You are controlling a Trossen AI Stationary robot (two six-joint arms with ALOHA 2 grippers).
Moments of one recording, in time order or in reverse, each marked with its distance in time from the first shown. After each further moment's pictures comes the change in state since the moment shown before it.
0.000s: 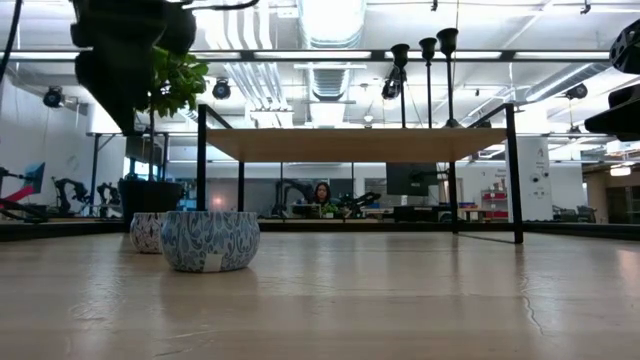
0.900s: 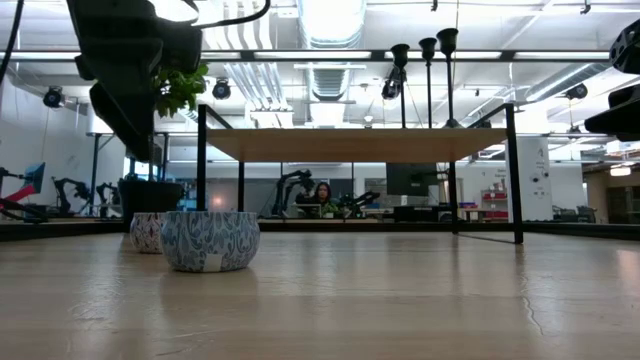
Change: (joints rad) left arm 0.002 0.000 -0.136 0.241 0.032 0.141; right arm 0.000 0.000 0.000 0.000 0.000 0.000
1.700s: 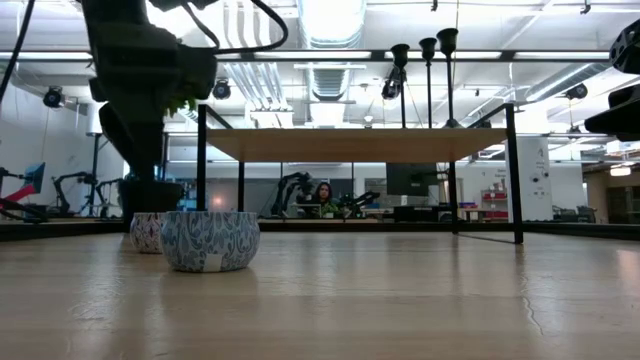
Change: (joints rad) left arm 0.032 0.109 0.001 0.059 0.061 -0.005; right arm 0.000 0.000 0.000 0.000 0.000 0.000
